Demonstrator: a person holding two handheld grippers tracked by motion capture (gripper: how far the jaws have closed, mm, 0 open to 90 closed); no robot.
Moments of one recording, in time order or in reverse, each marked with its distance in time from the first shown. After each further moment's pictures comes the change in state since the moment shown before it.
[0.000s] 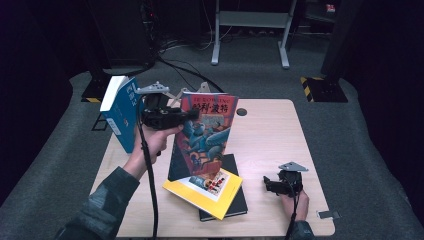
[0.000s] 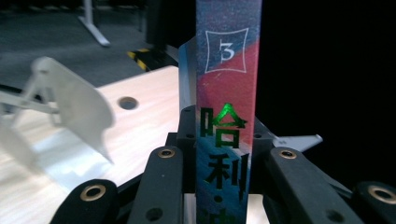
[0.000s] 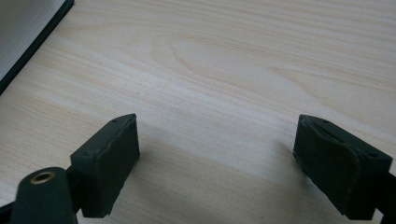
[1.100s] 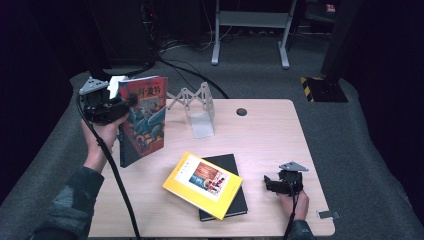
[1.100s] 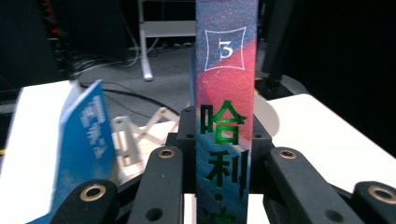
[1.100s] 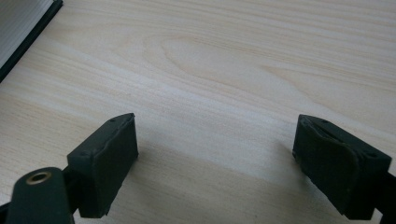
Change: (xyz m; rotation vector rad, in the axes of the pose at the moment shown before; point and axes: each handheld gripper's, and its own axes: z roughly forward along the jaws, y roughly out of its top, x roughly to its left) left arm 0.084 -0.014 -0.087 -0.131 0.488 0.009; right arm 0.000 0.000 0.000 0.002 -0.027 0.015
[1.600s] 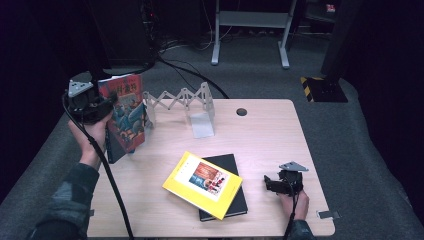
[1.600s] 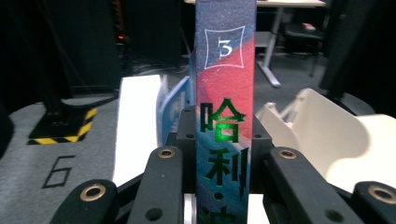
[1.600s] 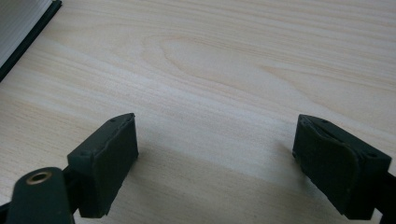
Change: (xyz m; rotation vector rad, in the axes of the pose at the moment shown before) left arm 0.041 -0.016 0.006 -0.042 0.212 -0.035; right arm 0.000 0.000 0.000 -0.001 -0.002 0.004
